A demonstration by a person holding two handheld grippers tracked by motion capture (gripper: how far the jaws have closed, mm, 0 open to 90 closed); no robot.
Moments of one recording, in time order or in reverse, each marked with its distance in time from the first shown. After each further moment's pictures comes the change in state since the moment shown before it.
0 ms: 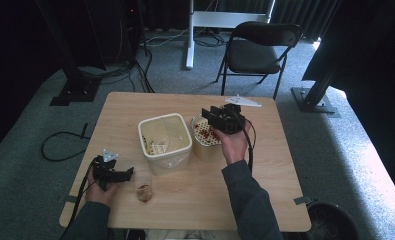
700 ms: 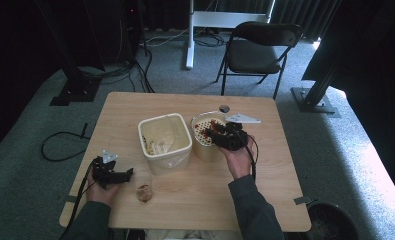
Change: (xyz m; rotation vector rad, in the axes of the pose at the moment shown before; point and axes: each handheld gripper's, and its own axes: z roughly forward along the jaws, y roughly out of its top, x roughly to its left) left arm -0.001 -0.003 -0.003 -0.004 -0.005 0.007; right arm -0.014 -0.051 -0.003 0.103 -0.011 -0.049
